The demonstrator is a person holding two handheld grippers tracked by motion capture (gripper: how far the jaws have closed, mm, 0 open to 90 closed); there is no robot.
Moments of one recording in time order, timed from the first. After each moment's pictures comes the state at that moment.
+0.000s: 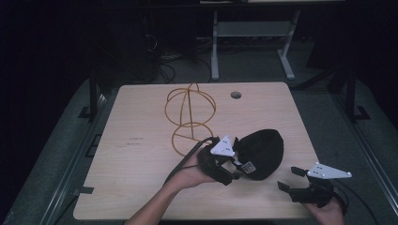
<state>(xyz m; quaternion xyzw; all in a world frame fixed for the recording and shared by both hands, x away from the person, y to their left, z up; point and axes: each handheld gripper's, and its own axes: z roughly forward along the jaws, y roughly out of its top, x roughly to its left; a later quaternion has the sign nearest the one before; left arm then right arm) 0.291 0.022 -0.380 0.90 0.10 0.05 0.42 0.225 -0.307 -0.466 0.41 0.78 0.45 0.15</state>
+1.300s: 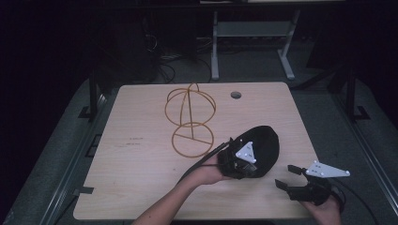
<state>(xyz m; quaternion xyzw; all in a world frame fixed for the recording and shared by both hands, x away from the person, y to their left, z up) 0.297 -0.027 -0.394 0.93 0.02 0.02 0.37 0.229 -0.302 -0.465 0.39 0.77 0.47 0.14</state>
